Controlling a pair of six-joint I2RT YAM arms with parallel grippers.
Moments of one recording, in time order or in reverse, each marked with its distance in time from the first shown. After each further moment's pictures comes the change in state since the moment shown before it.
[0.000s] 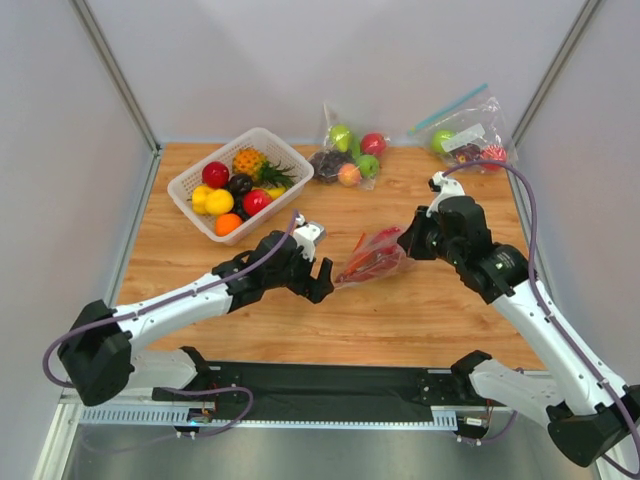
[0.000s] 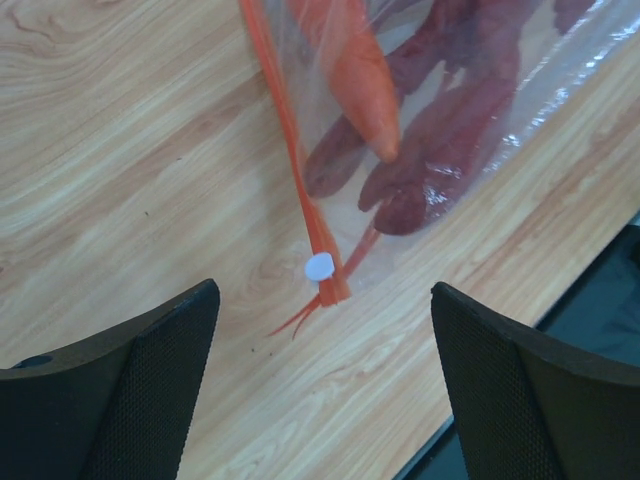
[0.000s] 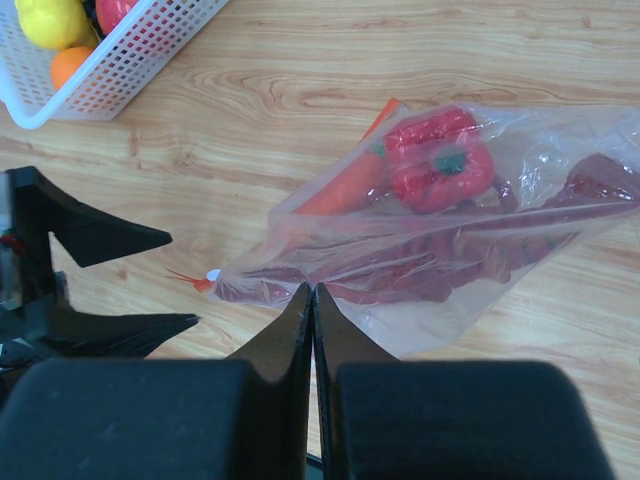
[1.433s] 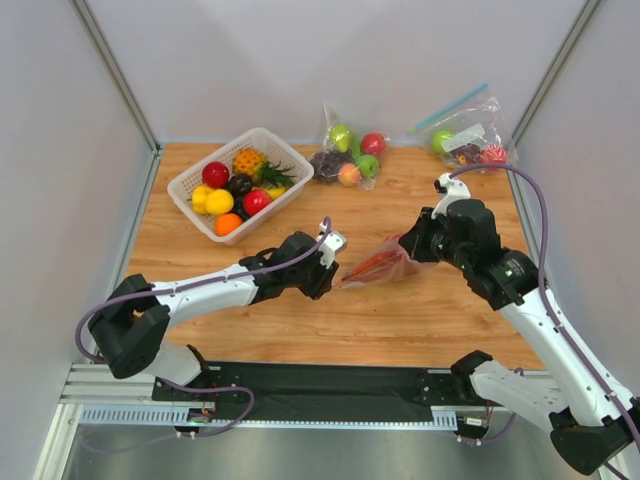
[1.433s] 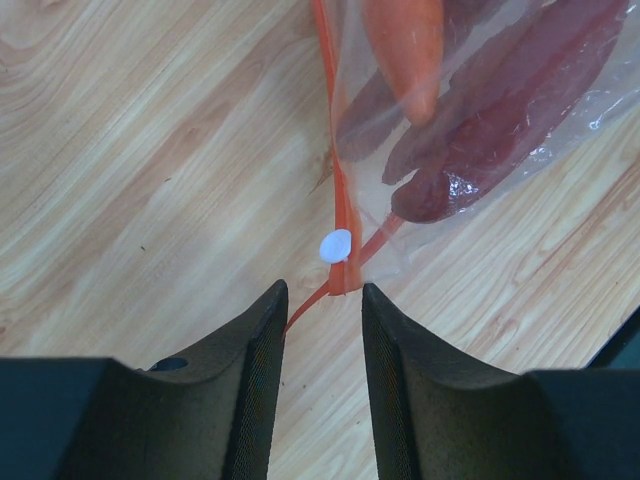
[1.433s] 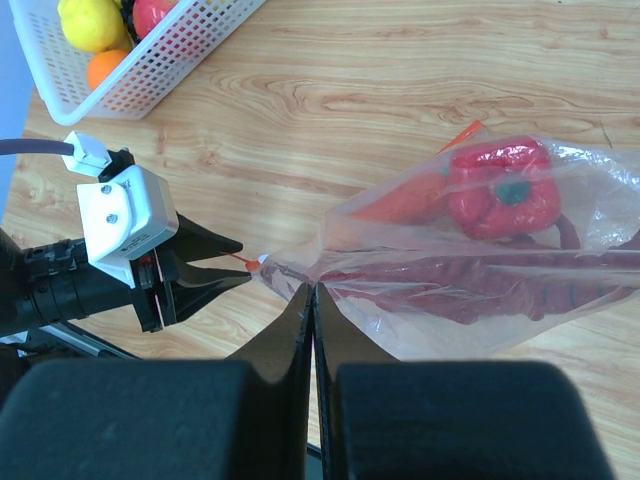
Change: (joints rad) left arm -0.040 0.222 0.070 0.024 -0.023 0.172; right arm 0.000 -0.050 0.004 -0.007 -0.036 -0.001
